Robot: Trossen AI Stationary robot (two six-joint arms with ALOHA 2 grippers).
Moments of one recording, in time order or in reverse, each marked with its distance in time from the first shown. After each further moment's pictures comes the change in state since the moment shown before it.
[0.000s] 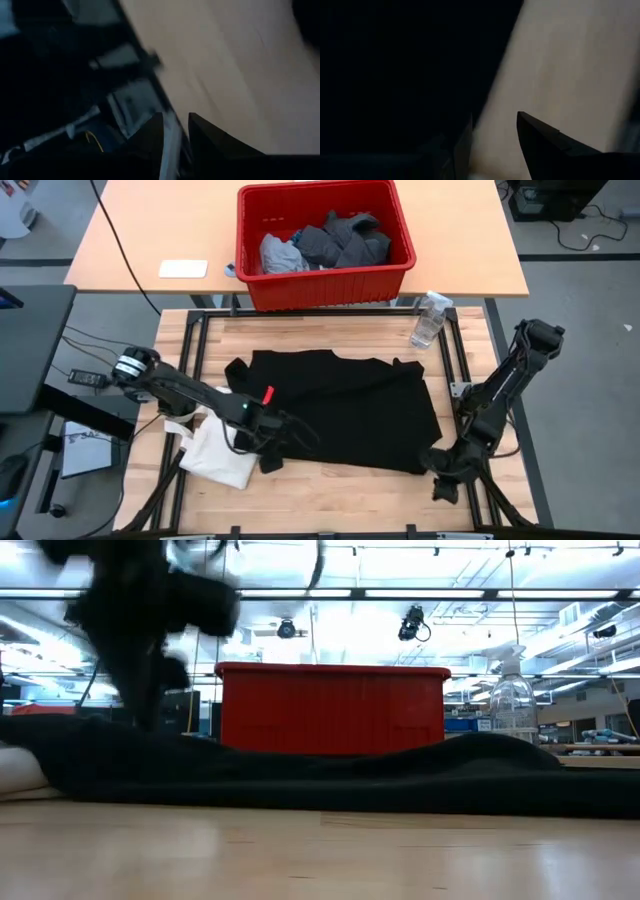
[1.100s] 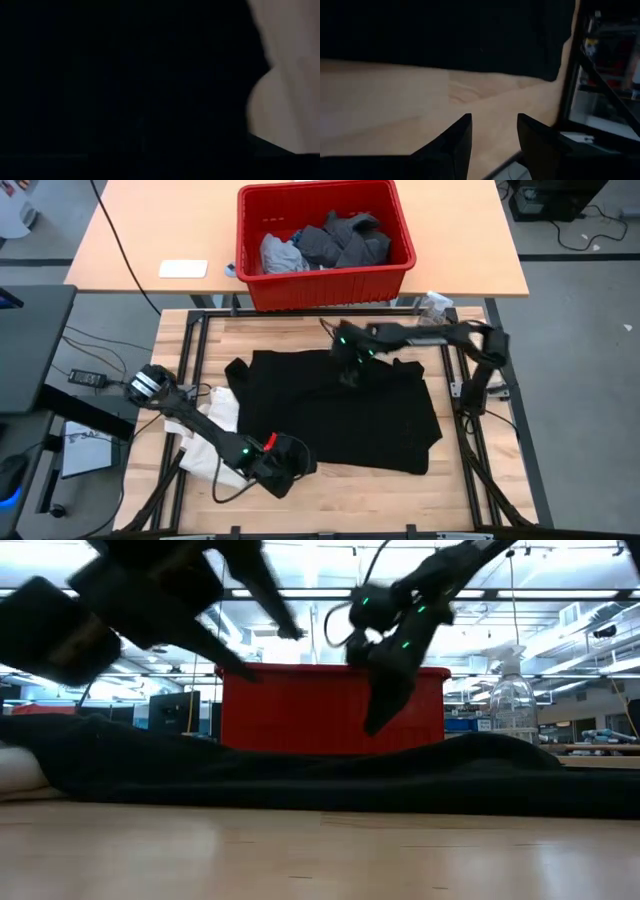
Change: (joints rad) left arm -0.279 0.200 0.105 0.452 -0.650 -1.466; right arm -1.301 0.653 0.704 -0.367 -0.039 -1.650
